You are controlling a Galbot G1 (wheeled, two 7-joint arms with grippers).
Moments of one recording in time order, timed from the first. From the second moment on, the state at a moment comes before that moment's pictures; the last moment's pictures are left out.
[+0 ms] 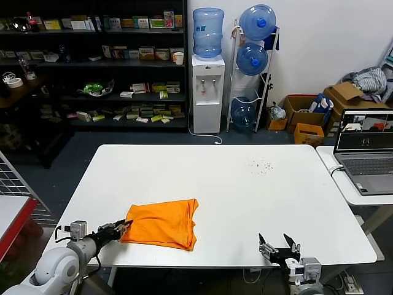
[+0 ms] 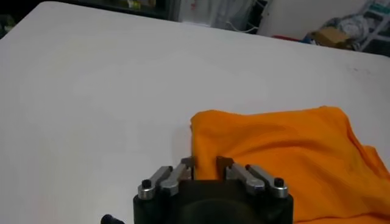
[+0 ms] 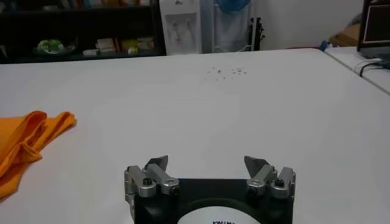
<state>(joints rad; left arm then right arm) 1.28 -0.75 -0.31 -1.74 -0.97 0.39 -0.01 -1.59 1.00 0.36 2.06 0.63 -0.31 0.38</state>
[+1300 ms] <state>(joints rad) 1.40 -0.64 -0.61 -1.82 -0.79 0.40 -0.06 -1.51 0.99 0.29 2.00 0.64 -0.29 0.36</state>
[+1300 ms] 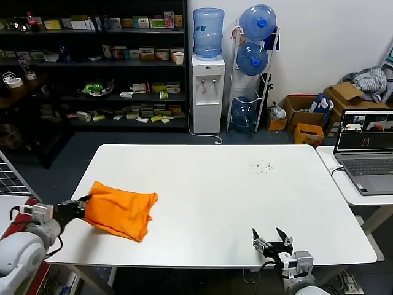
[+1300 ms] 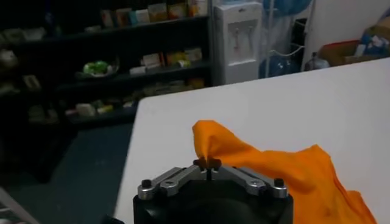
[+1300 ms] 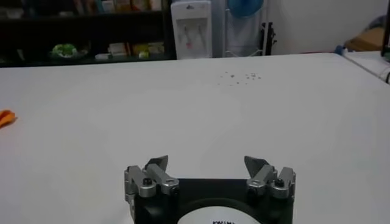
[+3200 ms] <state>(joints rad) 0.98 -1.28 0.10 -1.86 -1.12 0.42 -0.45 -1.55 1.03 0.40 2.01 0.63 -0.28 0.36</state>
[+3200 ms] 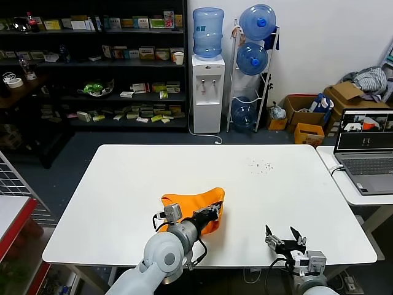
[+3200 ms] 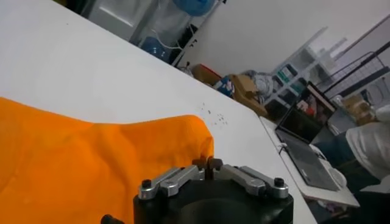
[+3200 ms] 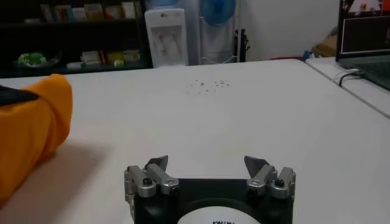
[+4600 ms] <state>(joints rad) 1.59 -1.27 -0.54 -1.90 -0.40 -0.26 0.16 -1.67 1.23 0.58 1.88 0.33 0.27 -0.07</state>
